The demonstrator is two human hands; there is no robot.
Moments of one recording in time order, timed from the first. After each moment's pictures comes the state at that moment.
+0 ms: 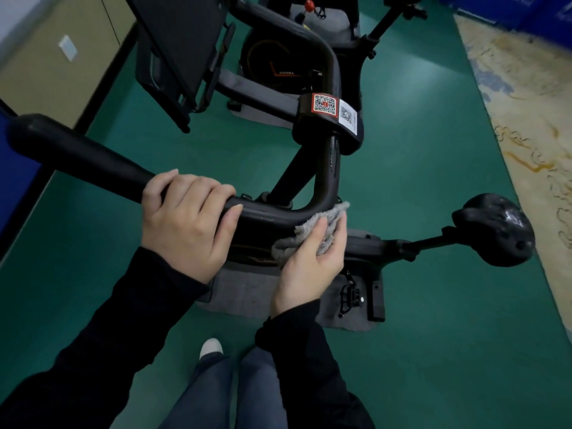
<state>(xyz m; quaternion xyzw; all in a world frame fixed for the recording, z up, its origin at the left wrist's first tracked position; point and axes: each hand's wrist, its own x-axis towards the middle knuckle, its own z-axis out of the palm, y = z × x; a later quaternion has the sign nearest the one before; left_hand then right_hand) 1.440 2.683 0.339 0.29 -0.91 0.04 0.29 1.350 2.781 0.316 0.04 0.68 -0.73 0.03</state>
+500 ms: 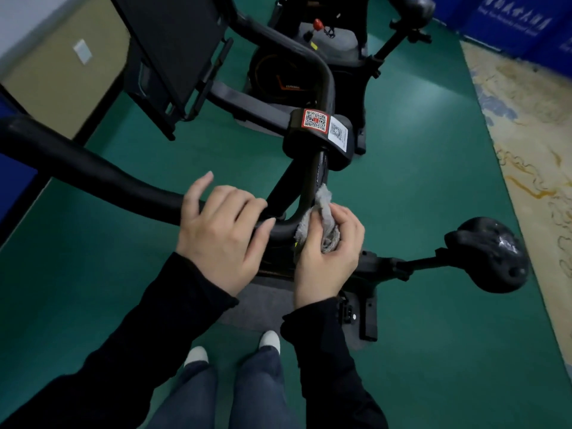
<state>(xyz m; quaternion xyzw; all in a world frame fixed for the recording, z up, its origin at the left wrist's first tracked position) 1.397 2.720 0.348 0.28 -0.91 -0.01 0.30 1.302 2.801 0.324 -0.16 0.77 -0.62 -0.08</state>
